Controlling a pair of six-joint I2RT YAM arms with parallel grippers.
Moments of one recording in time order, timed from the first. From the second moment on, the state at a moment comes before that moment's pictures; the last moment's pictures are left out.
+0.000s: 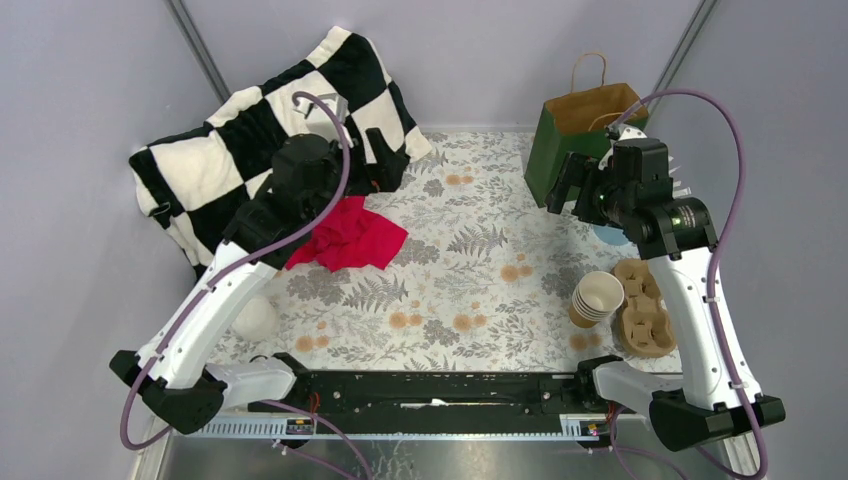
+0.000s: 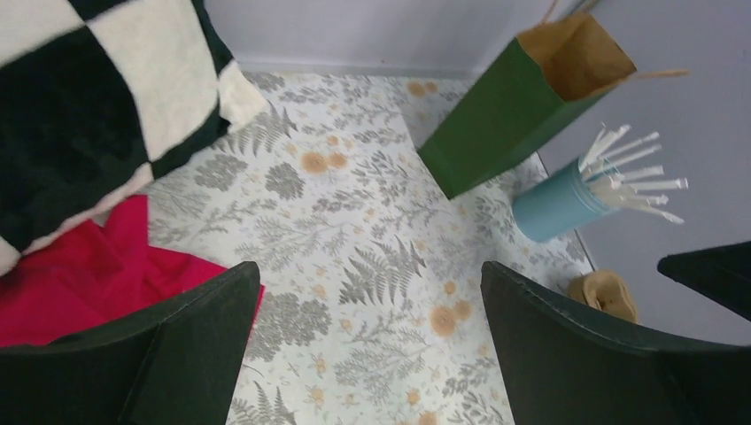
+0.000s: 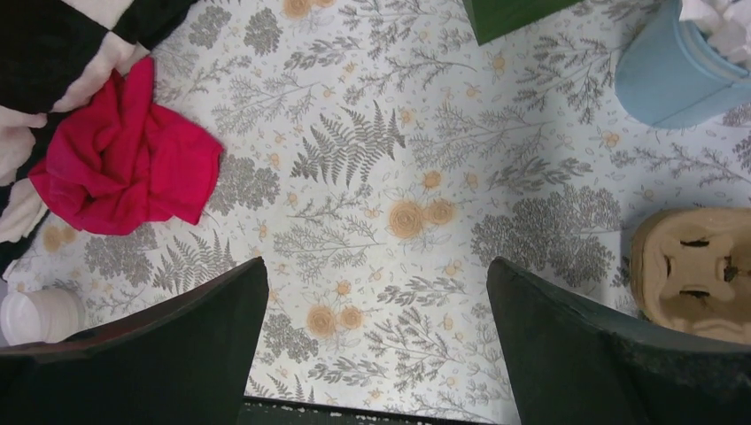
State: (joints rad) left arm -0.59 1.17 1.47 -0.53 -0.16 -0.45; right arm 0.22 1.13 1.50 -1.03 0.01 0.39
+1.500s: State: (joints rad) left arm -0.67 1.28 1.45 -0.54 -0.03 -0.49; right arm 0.22 1.11 1.08 -1.27 0.25 0.66
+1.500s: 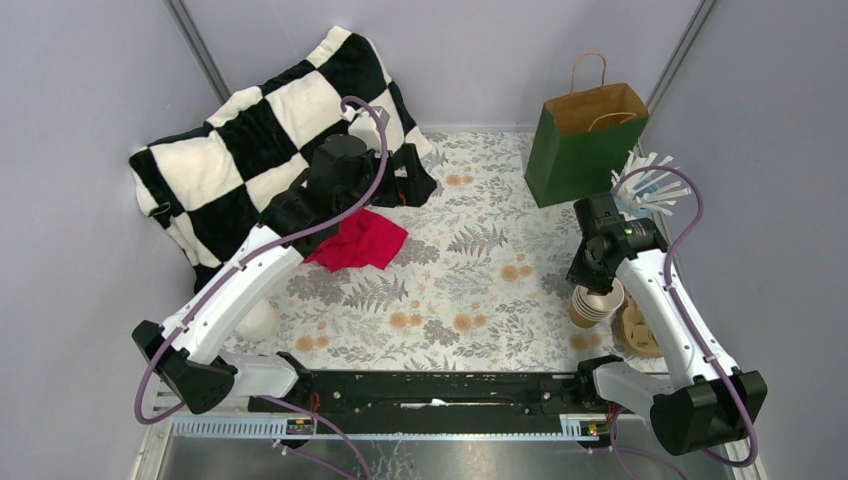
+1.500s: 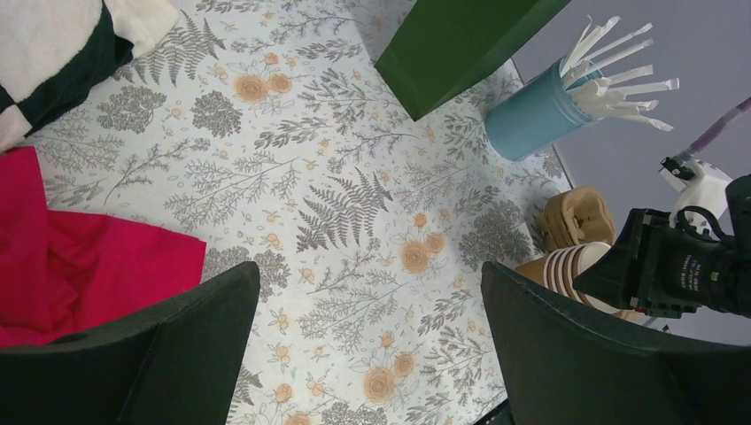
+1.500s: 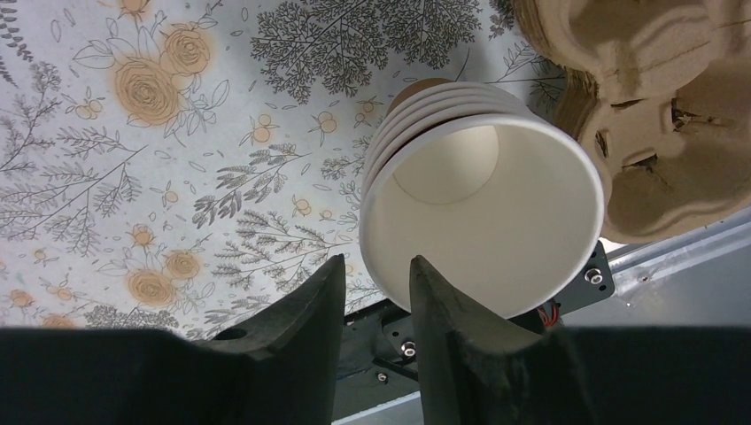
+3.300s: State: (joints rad) left arm -0.67 1.30 1.46 -0.55 -0.12 -0.48; right arm 0.58 1.35 1.66 -1.34 0.34 0.37
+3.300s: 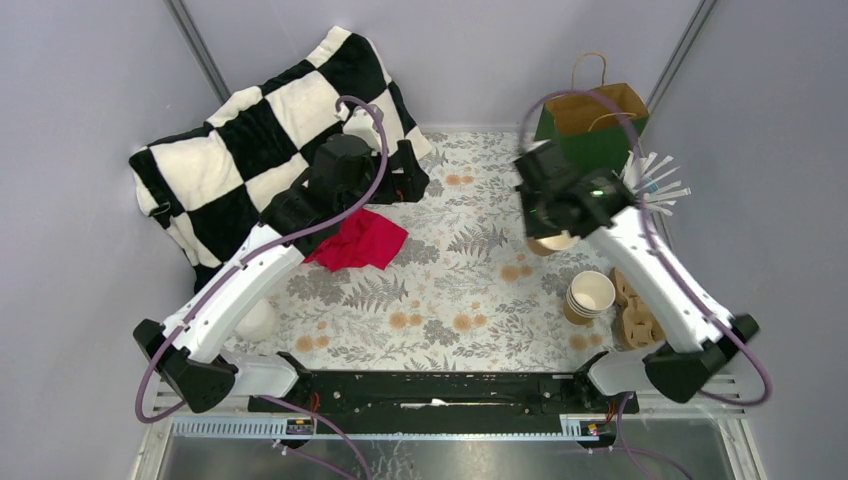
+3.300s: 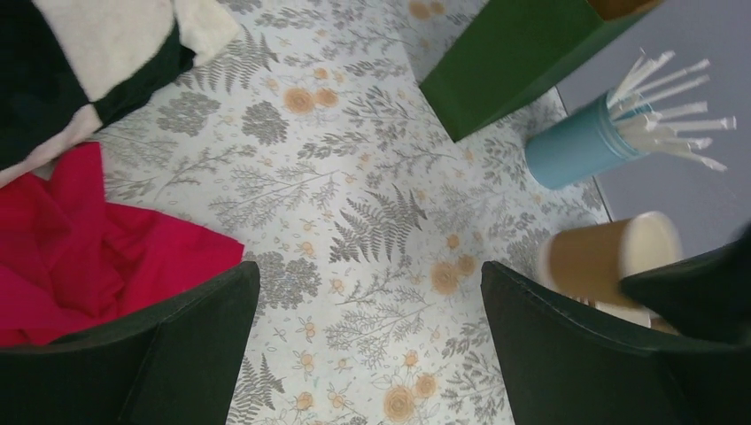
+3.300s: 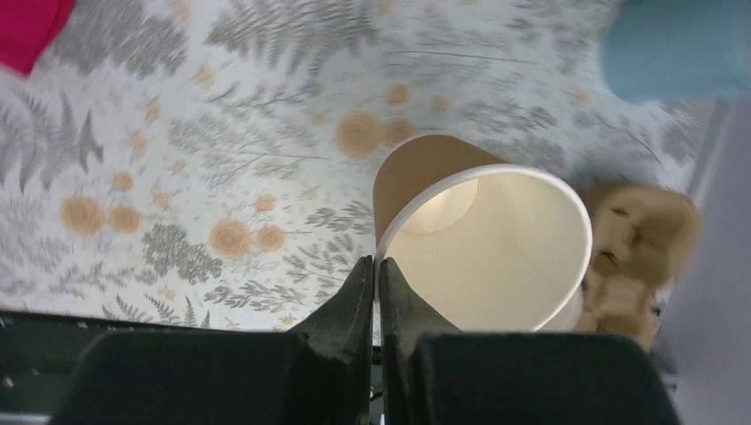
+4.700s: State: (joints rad) left arm -0.67 1.09 1.44 -0.71 -0.46 -0.56; right arm 1.02 1.61 1.59 -0.95 0.35 0.22
